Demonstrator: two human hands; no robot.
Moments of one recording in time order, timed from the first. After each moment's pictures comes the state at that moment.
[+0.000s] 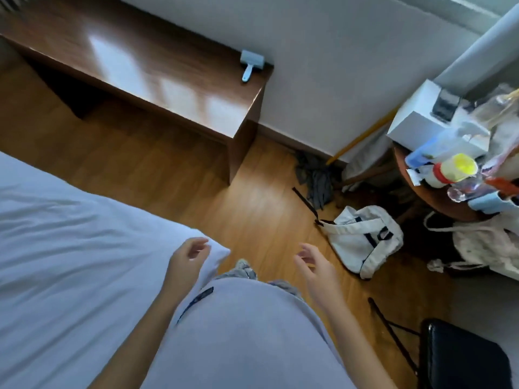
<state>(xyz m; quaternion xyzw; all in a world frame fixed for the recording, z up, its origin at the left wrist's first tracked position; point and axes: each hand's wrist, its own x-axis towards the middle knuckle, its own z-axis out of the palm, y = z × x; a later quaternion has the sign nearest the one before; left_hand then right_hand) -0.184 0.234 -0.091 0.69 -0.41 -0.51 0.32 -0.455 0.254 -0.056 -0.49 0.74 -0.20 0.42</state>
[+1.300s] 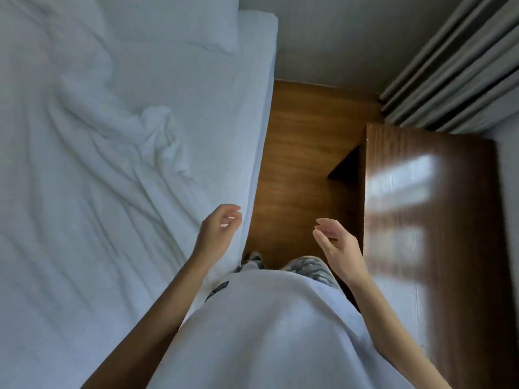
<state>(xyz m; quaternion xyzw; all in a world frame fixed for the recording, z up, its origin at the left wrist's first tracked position) 0.470 -0.192 -0.071 0.83 0.04 -0.23 0.50 0.370 -0.431 -0.061 -0.84 0.26 0.10 0.46</state>
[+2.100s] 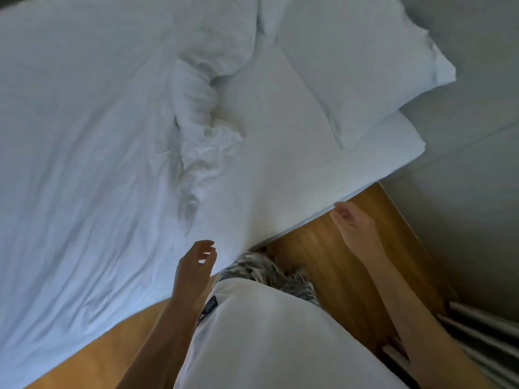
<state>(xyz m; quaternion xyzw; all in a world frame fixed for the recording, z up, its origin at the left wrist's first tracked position) 0.722 -0.345 -0.094 0.71 0.51 0.01 0.48 0.980 -0.560 -0.070 -0.88 -0.12 0.29 0.35</state>
